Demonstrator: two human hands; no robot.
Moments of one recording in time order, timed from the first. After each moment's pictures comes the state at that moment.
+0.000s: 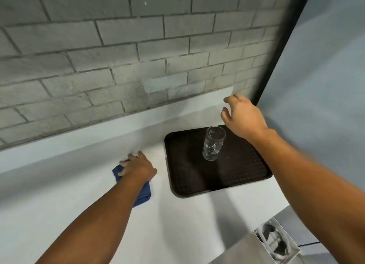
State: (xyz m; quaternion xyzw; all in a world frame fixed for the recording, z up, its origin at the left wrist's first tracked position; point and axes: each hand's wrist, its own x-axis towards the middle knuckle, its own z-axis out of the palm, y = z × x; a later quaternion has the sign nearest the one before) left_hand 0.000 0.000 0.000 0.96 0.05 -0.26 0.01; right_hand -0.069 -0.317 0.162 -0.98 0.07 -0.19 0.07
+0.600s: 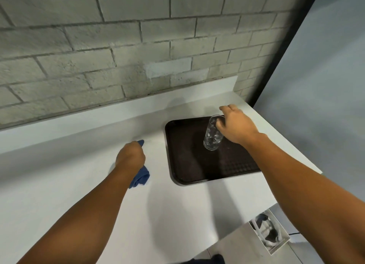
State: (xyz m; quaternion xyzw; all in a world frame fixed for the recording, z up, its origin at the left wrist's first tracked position) left_hand -0.012 0.026 0.029 0.96 0.05 -0.20 0.19; right_hand -0.070 -0.304 0.107 -0.99 0.10 -0.04 0.10
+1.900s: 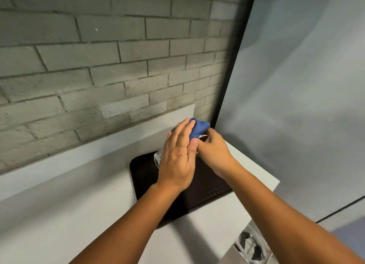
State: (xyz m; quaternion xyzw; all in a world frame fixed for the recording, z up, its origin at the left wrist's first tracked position) left_hand -0.080 -0.166 0.130 0.76 -0.36 0.14 0.53; right_hand -0.117 -0.291 0.168 -0.77 0.24 -0.16 0.56
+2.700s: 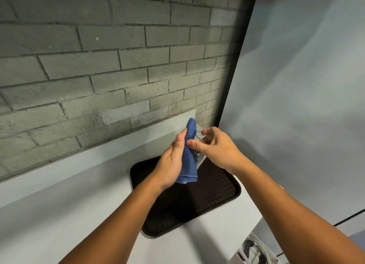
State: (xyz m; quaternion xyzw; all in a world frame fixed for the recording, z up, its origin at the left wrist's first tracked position) left_hand -0.046 -0.158 0.137 0.68 -0.26 -0.23 0.65; right_hand -0.127 -0.319 0.197 -0.85 0.20 -0.10 0.48
